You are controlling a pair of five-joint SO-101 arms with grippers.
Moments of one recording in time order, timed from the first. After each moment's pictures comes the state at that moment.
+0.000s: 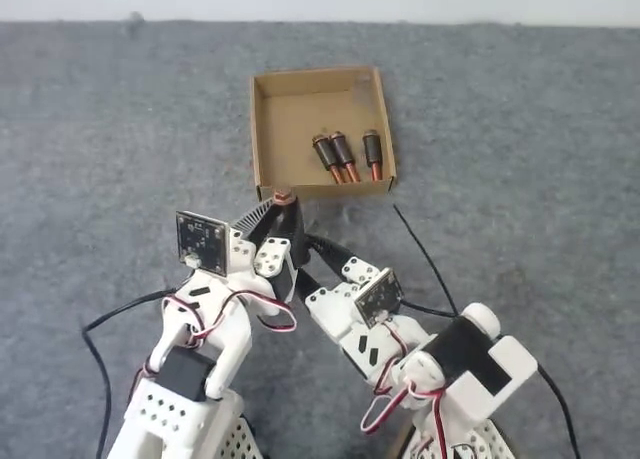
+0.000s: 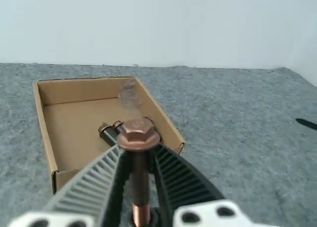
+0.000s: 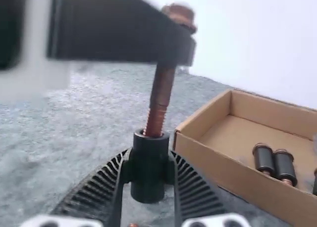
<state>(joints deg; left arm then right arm) 17.4 -87.8 89.3 27.9 17.8 -44.6 6.4 91.1 -86.2 1.0</state>
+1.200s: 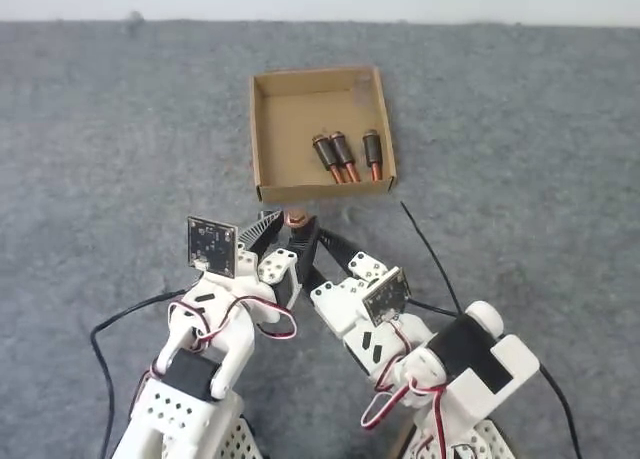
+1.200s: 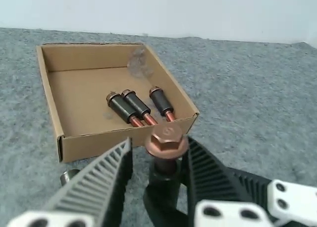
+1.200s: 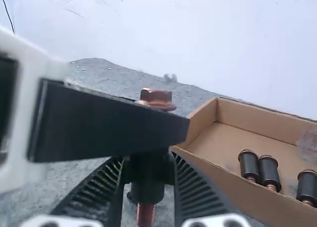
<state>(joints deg) 16.9 -88.4 96.4 27.2 17.8 -42.8 6.4 91.0 -88.9 0.8</state>
